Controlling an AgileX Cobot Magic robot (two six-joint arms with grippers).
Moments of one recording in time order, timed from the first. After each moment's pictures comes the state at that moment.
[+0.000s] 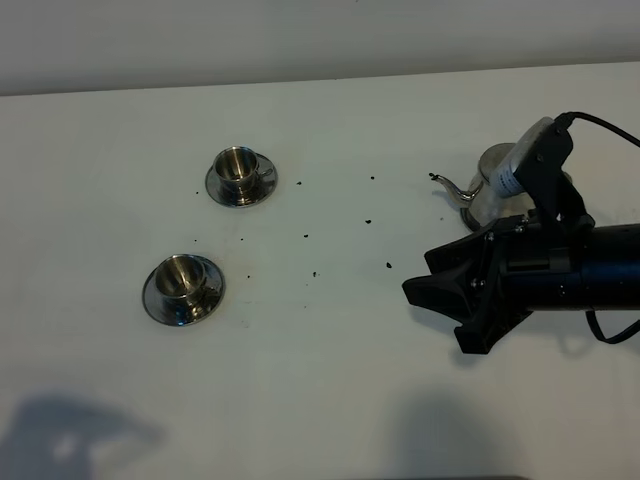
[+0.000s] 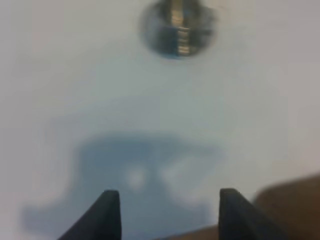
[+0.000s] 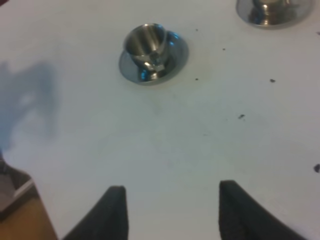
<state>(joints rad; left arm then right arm) -0.25 0.25 -0.51 0.06 1.06 -0.08 0.36 1.42 -0.63 1.51 0.63 -1.66</state>
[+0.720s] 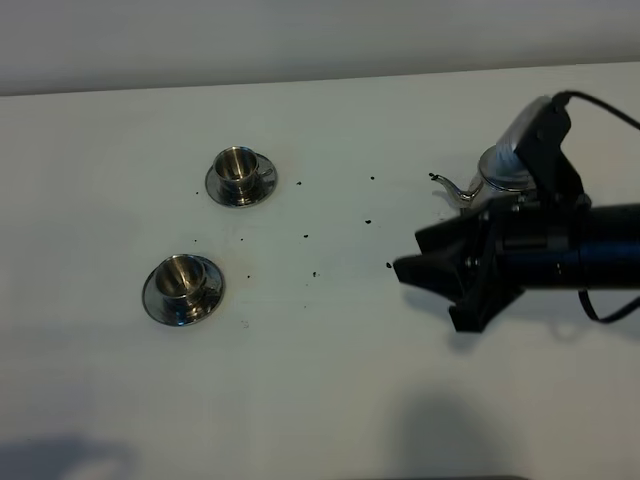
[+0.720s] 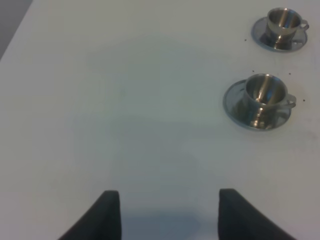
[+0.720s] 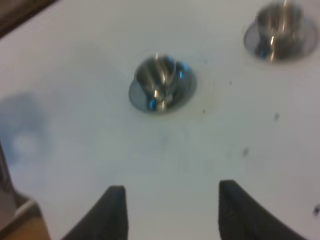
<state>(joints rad) 0.03 0.00 -0.51 0.06 1.06 -0.08 0.36 1.42 -0.71 1.52 0.65 -1.66</state>
